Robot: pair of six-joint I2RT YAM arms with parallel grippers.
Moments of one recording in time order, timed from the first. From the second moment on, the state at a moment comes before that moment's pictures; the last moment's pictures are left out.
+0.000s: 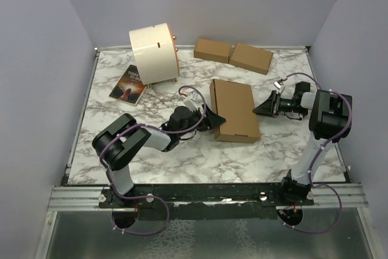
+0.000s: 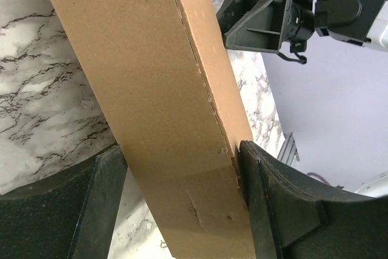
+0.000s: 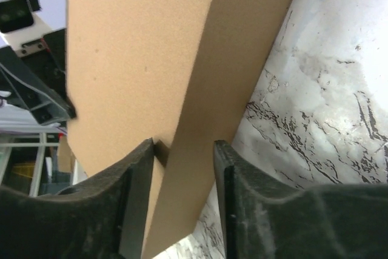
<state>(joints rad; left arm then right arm) -0.75 1.78 0.63 0.93 0.20 -0.97 -0.25 2.02 1.08 -0.37 -1.30 -0.15</state>
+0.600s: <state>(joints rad) -0.68 1.38 0.76 0.26 0.09 -0.61 -0.27 1.75 1.10 -0.46 -1.29 -0.28</state>
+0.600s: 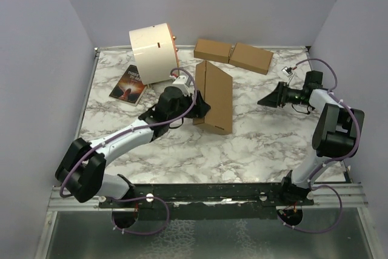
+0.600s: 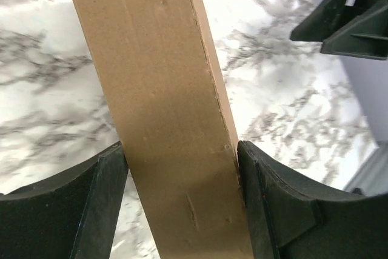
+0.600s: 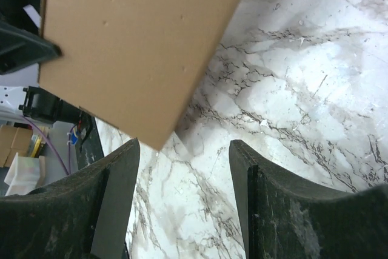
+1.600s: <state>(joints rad) -0.96 1.62 1.40 -0.69 -0.49 -0.12 -0.27 1.75 1.10 -0.46 -1.26 -0.30</state>
